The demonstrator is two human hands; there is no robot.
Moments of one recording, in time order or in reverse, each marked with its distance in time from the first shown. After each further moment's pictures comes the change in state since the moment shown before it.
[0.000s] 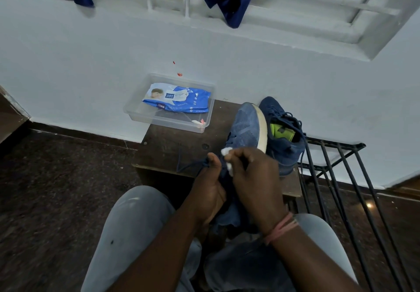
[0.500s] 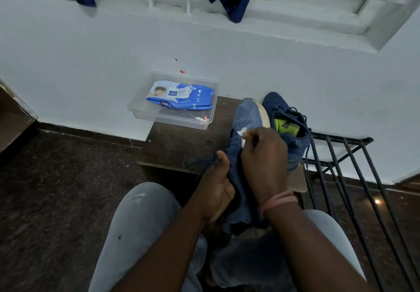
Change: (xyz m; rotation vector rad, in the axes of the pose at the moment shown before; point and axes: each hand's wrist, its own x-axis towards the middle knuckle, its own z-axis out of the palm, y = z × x) left_hand 0.000 -0.003 0.002 0.038 0.036 -0.027; right_hand 0.030 0.010 0.011 -0.117 0.172 0.085
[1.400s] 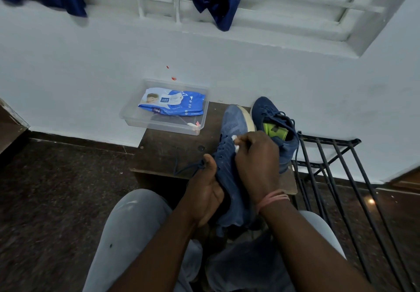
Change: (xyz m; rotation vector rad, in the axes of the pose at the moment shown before) left_hand 0.001 0.001 -0.005 -0.121 -0.072 -0.039; right_hand 0.008 0.014 -0.002 0.038 0.009 0.015
